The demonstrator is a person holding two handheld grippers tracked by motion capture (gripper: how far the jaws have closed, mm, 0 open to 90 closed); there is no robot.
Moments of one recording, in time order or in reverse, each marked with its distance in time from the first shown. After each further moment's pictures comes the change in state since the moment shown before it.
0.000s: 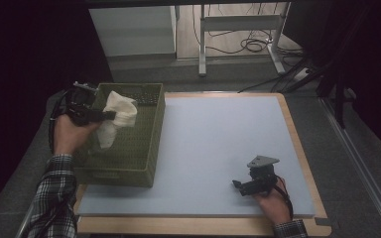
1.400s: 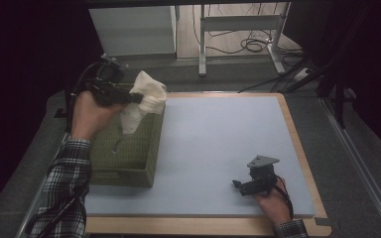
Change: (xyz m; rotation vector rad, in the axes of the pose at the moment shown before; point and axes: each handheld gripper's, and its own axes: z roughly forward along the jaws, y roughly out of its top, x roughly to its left) left arm -0.094 0.079 -0.026 -0.002 -0.070 0.148; right arm 0.000 0.000 0.000 0.002 0.004 0.003
